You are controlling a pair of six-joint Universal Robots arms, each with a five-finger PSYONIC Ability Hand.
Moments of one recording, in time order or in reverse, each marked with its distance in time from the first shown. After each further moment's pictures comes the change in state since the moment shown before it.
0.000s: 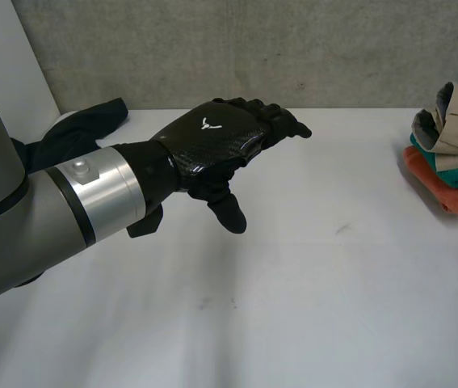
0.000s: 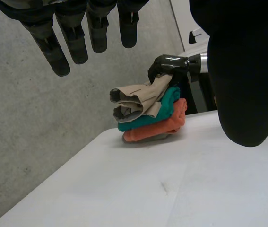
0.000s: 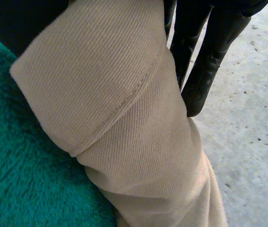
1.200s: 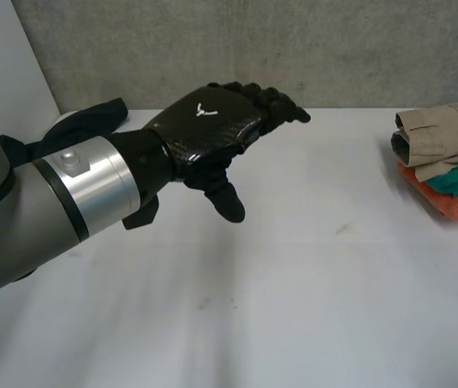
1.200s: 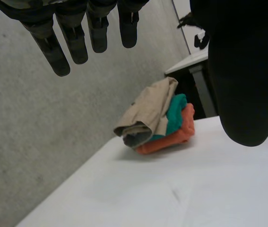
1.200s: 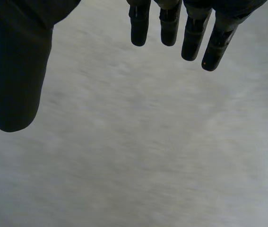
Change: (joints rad) left arm -0.001 0.036 0.002 0.019 -0.020 -0.003; right arm -0.274 -0.273 0.055 0.208 0.435 -0.218; left_hand 0.000 0.000 0.000 0.000 0.000; right_hand -0.724 -0.947 -0.949 -0.969 -0.879
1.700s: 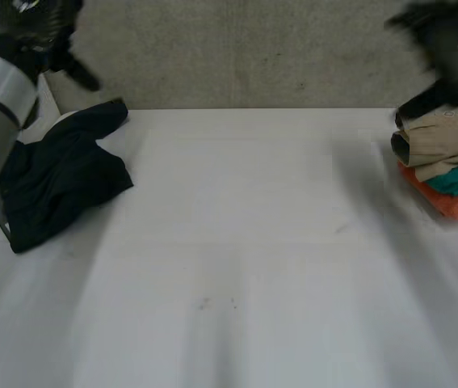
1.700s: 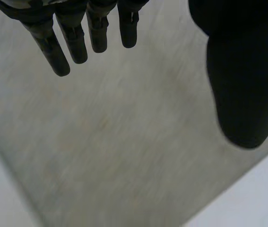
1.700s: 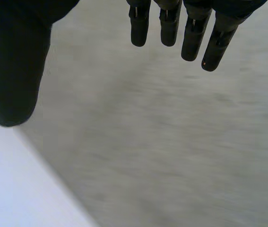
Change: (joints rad) left arm 0.325 -0.069 0.031 0.372 -0.430 0.052; right arm 0.893 -0.469 0.360 0.492 0.148 -0.120; left_hand 0.000 0.000 -0.005 0.000 -0.002; right_hand 0.000 0.000 0.000 0.000 0.000
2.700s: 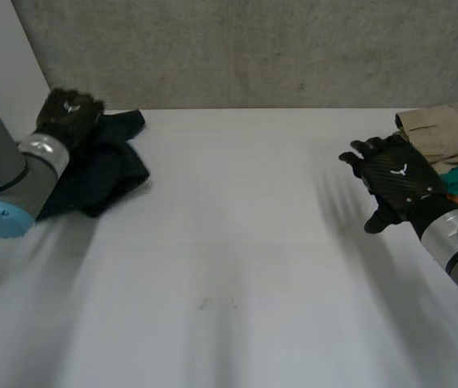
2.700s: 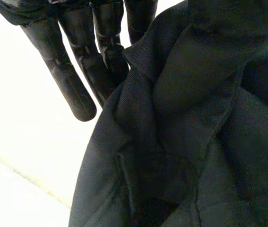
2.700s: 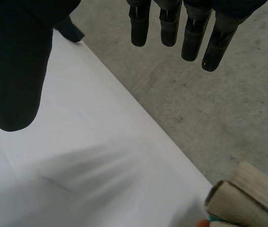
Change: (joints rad) left arm 0.055 -0.378 0.087 0.036 0.050 0.303; right arm 0.045 0.077 0.284 0.021 0.067 -0.287; left_hand 0.883 0.980 0.978 0.991 0.938; right_hand 0.000 0.000 0.000 0.000 0.000
